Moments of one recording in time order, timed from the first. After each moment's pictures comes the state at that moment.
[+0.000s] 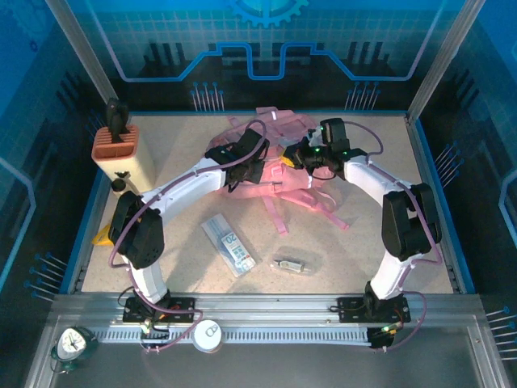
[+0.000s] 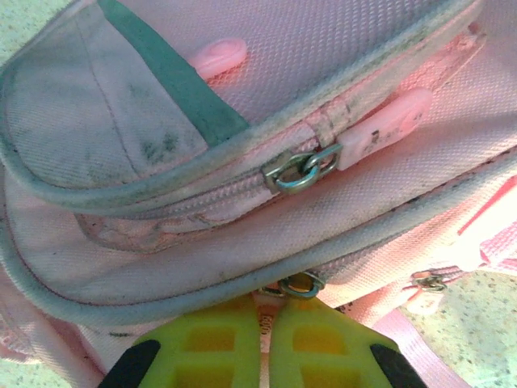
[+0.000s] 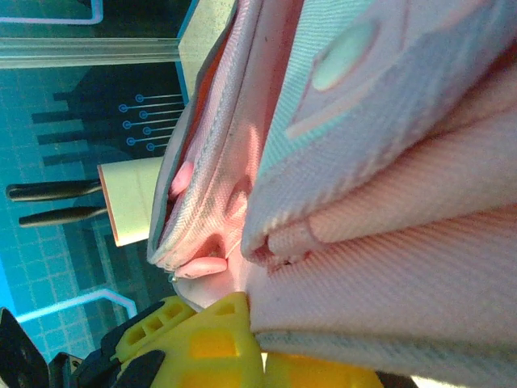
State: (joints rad) left arm -0.60 1.79 1.52 -0.71 -0.31 -0.27; right arm 0.28 1.77 1.28 -0.17 -0.69 1.06
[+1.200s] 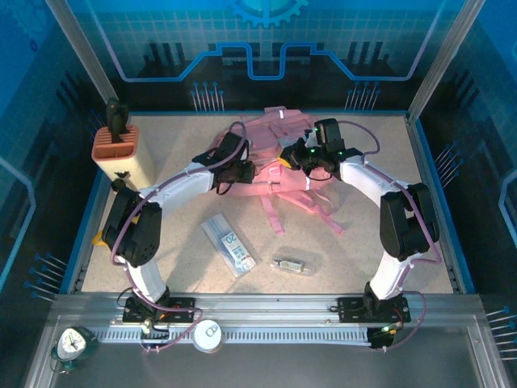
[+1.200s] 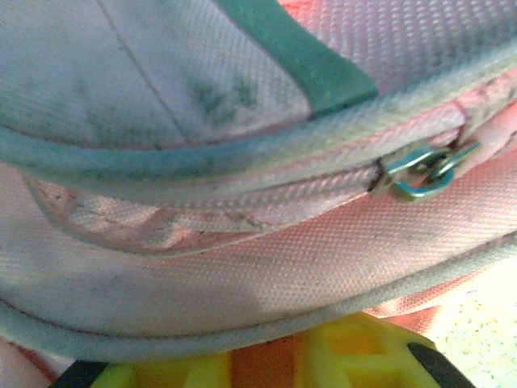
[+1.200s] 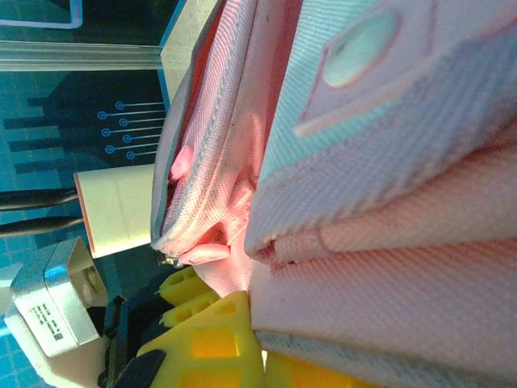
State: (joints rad) left arm -0.47 1.77 1.31 -0.42 -0.01 -0.32; right arm 0.32 1.77 1.29 -0.19 -0.62 1.06
